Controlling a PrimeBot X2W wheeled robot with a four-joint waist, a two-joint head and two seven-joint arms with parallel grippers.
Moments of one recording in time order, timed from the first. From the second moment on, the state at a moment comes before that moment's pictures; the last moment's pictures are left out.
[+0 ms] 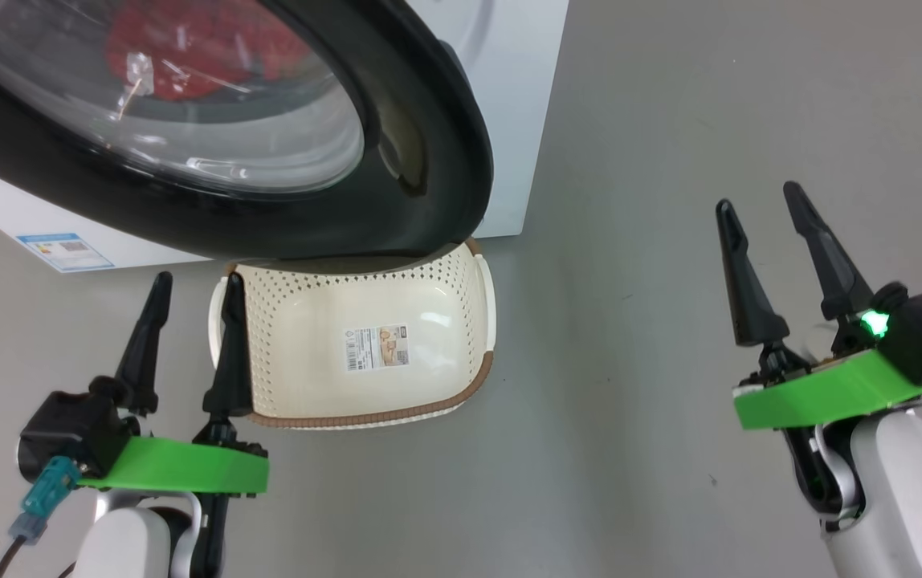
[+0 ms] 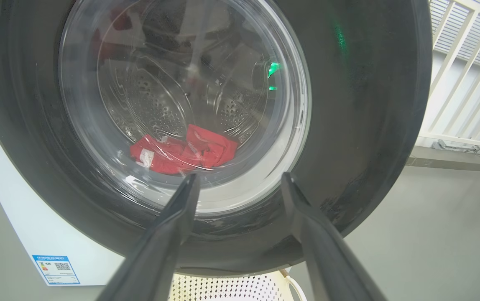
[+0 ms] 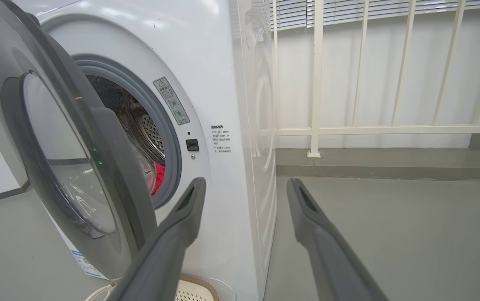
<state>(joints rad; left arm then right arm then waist) -0.30 0.03 0.02 0.20 -0.25 -0.11 -0.25 -0.32 -0.12 0.07 0.14 0.36 0.13 -0.26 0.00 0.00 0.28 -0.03</state>
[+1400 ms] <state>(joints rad) -0.28 0.03 -0.02 0.18 -0.26 -0.11 -0.25 -0.36 -0.11 0.16 0.21 0.74 0.13 -0.26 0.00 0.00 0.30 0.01</state>
